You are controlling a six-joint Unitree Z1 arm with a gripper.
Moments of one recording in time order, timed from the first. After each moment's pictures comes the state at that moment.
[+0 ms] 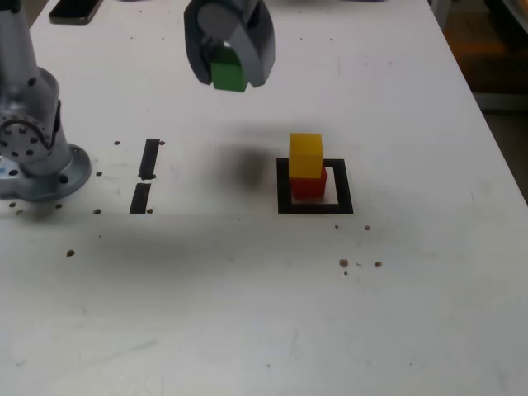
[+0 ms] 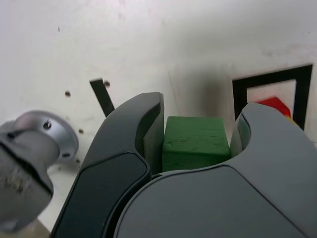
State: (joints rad) arm 0.13 1.67 -1.41 1.37 0.09 0.38
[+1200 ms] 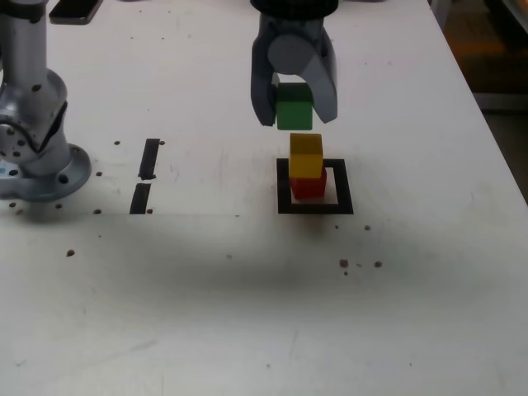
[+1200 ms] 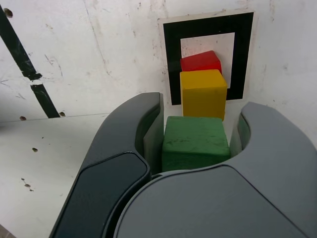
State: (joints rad) arm -0.05 1.85 -1.58 1.33 -0.02 0.07
